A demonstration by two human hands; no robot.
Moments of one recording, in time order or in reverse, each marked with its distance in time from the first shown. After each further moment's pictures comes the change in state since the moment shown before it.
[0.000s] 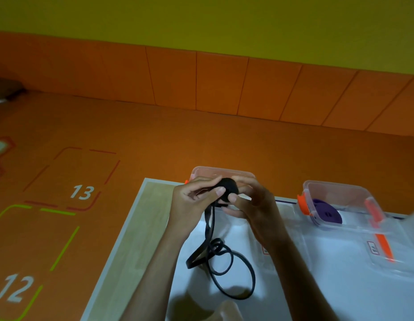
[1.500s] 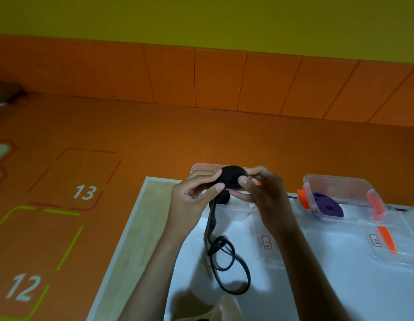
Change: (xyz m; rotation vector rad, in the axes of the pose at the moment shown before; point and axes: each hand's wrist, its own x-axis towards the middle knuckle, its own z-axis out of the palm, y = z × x) left_hand -0.004 0.008 0.009 0.060 -0.020 0.093; right_hand 0.009 -0.021 -0.012 0.003 0.005 -0.078
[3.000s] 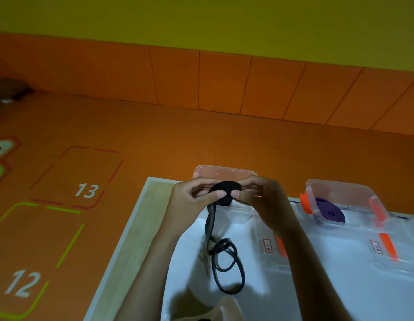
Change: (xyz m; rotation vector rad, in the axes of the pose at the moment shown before) left_hand 0.004 -0.007 -0.024 0.179 -0.063 -0.158; right_hand 0.001 -0.010 0.004 -0.487 -0.091 -0.013
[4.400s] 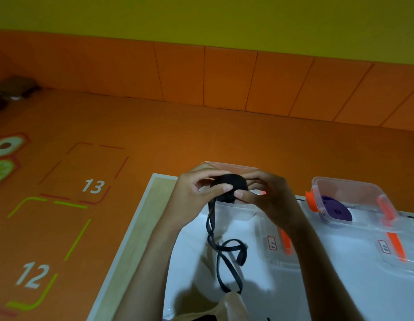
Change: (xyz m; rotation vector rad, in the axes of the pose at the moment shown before) left_hand 0.006 0.020 -0.004 0.004 -0.106 0.146; right_hand 0.001 -0.002 -0.004 -0.074 -0.062 -0.083
